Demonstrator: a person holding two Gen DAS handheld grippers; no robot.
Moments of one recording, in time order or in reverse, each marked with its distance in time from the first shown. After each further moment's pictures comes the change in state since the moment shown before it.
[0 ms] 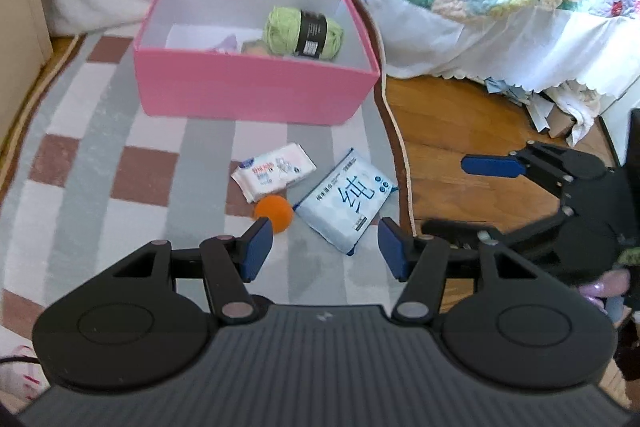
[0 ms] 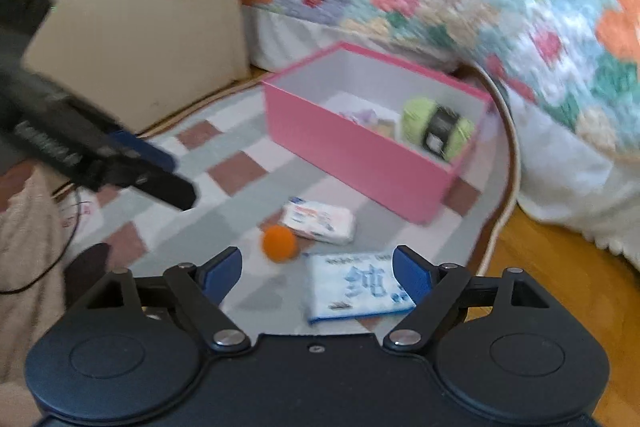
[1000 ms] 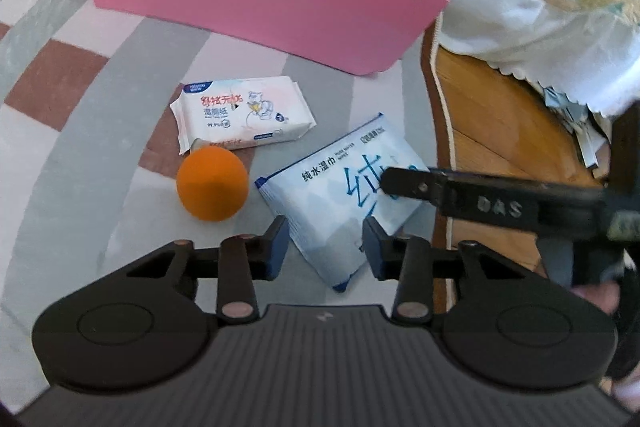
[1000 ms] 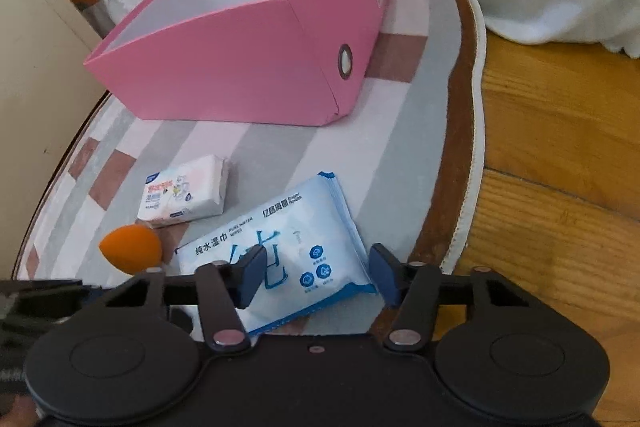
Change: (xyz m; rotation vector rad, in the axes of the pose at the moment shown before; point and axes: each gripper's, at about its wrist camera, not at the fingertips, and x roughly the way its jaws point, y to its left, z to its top) left arm 0.150 -0.006 -0.029 -0.224 0.017 0.042; right arm 0.138 -0.106 -0.052 0.416 0.131 0.055
